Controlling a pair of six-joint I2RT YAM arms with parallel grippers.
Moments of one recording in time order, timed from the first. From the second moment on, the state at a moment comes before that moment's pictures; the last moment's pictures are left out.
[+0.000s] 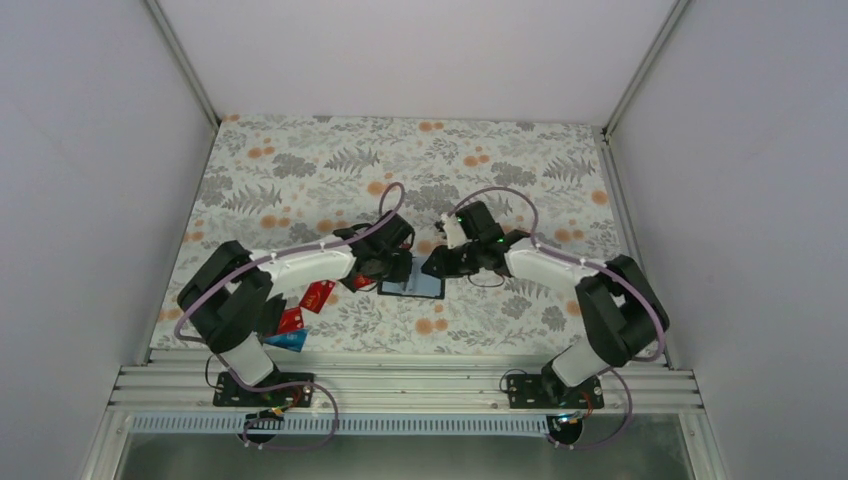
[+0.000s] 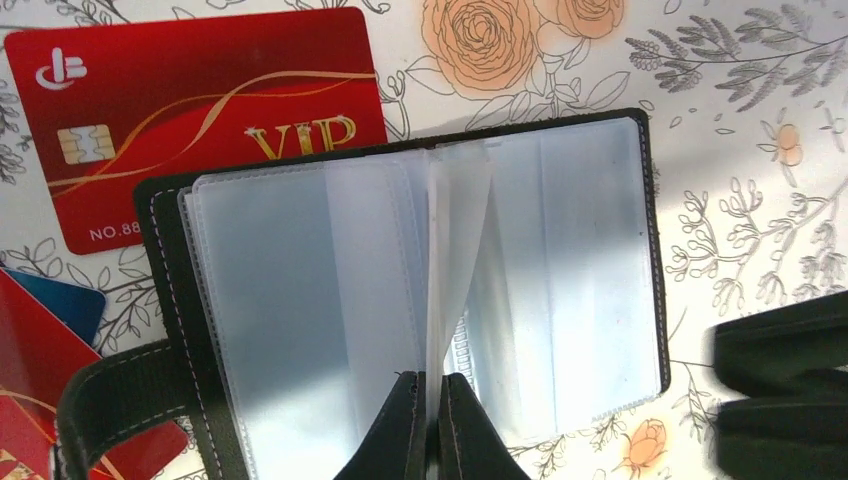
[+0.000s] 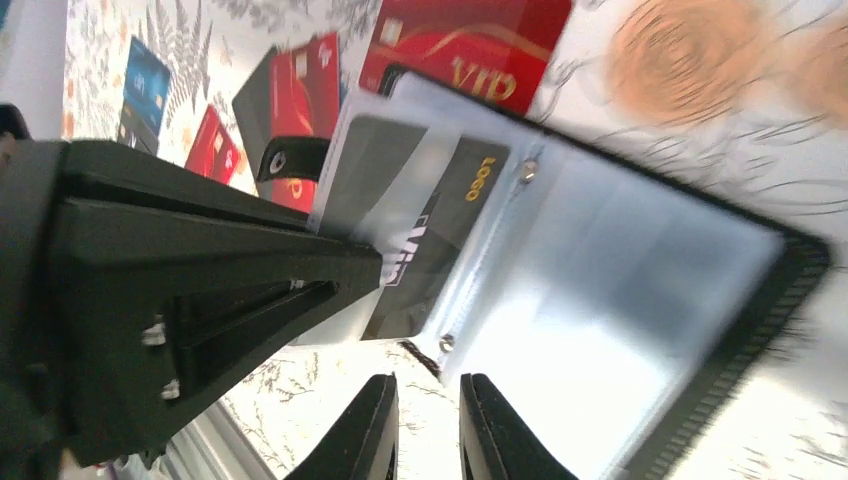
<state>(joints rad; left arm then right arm) -0.80 1.64 0.97 -0.41 0.06 -0.65 0.61 1.58 0.84 -0.27 -0.54 0.47</state>
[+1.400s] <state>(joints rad) -1.04 2.10 1.78 -0.90 -0.18 -0.72 0.38 1.10 0.57 -0.37 -0.35 0.56</state>
